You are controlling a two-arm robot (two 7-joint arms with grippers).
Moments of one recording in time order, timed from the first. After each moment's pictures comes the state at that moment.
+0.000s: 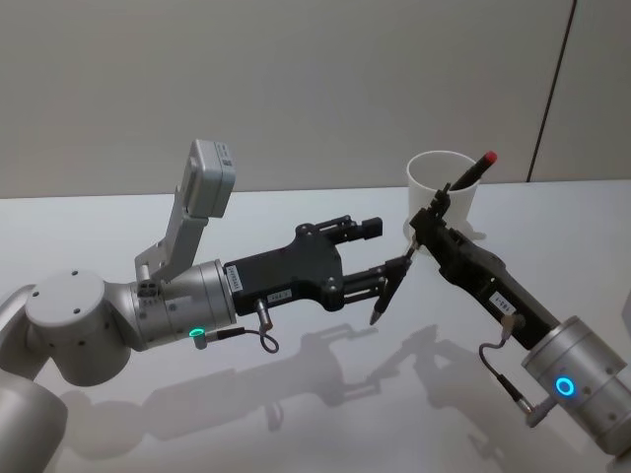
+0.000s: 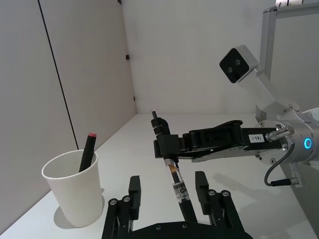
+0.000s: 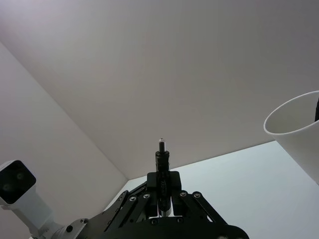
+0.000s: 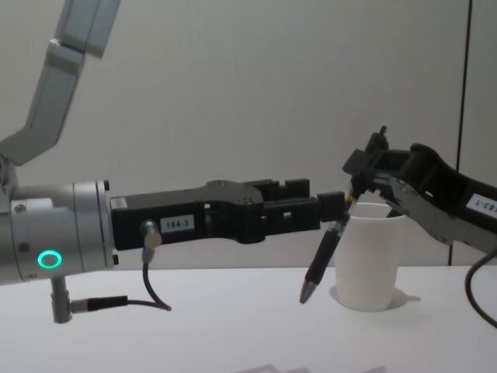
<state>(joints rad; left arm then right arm) -0.39 0.40 0.40 -1.43 -0.51 0.04 -0.92 -0.02 0.26 -0.30 -1.78 0.96 0.11 0.28</state>
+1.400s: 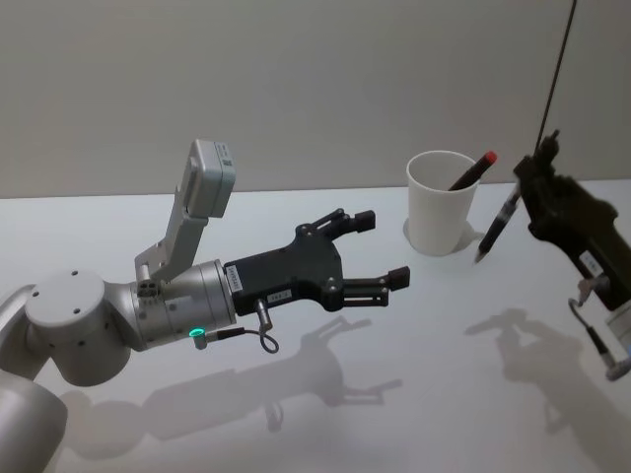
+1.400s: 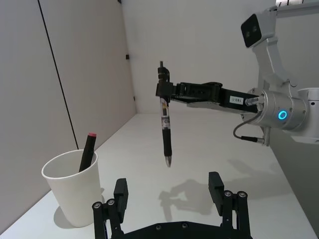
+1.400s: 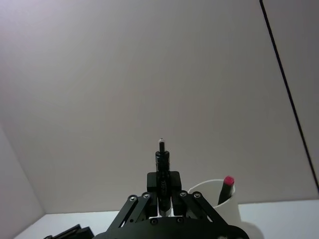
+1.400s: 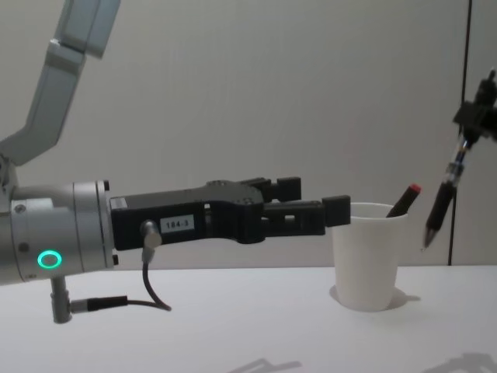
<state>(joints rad) -0.39 0.40 0.40 -1.43 -0.51 0.04 -0.92 -0.02 0.36 -0.22 -1.82 0.75 -0.09 0.17</state>
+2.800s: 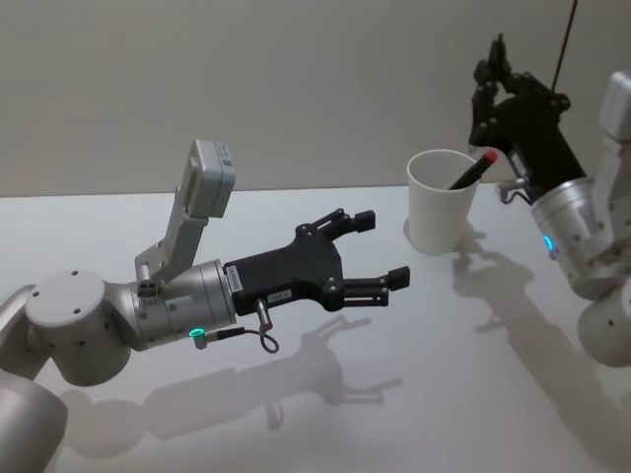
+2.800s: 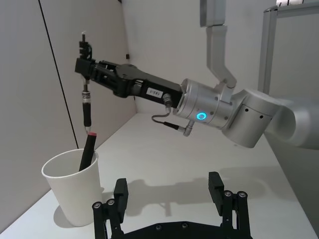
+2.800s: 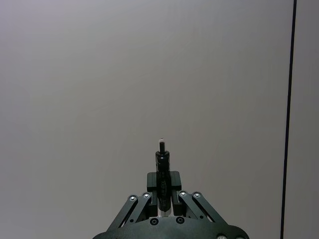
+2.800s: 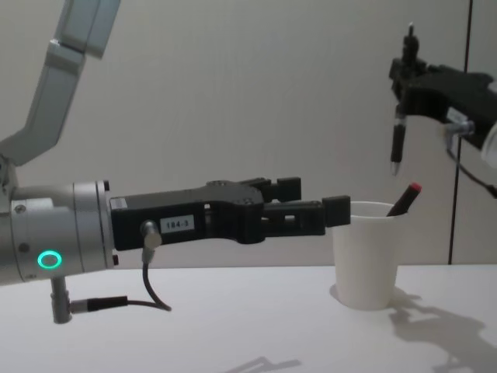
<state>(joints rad) -0.39 0.40 0.40 -1.43 -0.51 0.04 -0.92 0.35 0.15 -0.27 -1.42 0.18 -0.28 0.10</state>
